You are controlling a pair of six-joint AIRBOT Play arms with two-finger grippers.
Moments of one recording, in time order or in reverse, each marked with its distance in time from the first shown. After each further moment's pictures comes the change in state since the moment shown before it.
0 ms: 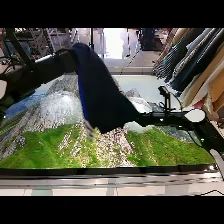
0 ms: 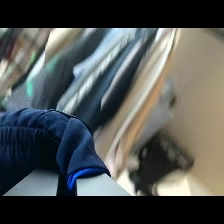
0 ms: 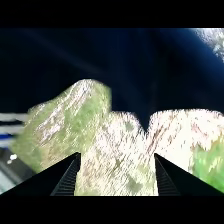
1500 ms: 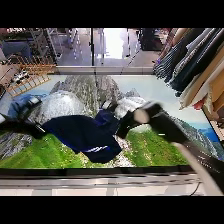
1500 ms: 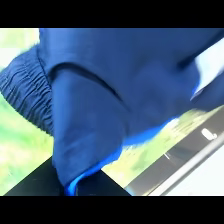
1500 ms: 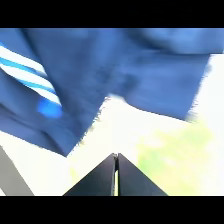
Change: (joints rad) left arm 0.500 0.093 -0.383 0.584 -0.780 0.485; right arm 0.567 -0.162 0.419 -0.845 0.193 0.108
